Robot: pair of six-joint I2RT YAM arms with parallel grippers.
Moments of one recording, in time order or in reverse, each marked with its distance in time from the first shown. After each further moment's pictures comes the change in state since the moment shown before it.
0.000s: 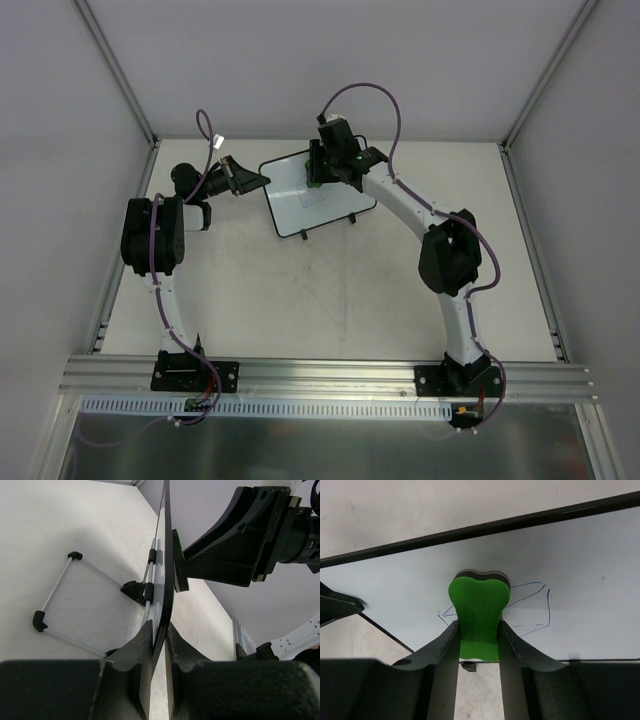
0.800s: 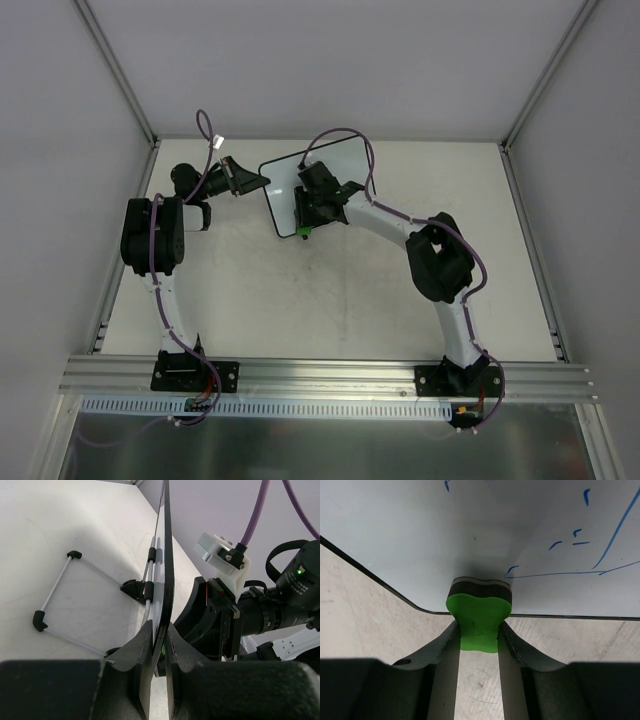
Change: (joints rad) left arm -0.001 -0.001 -0.003 0.000 0.006 0.006; right arm 0.115 -0.012 -0.285 0.076 -0.046 0.058
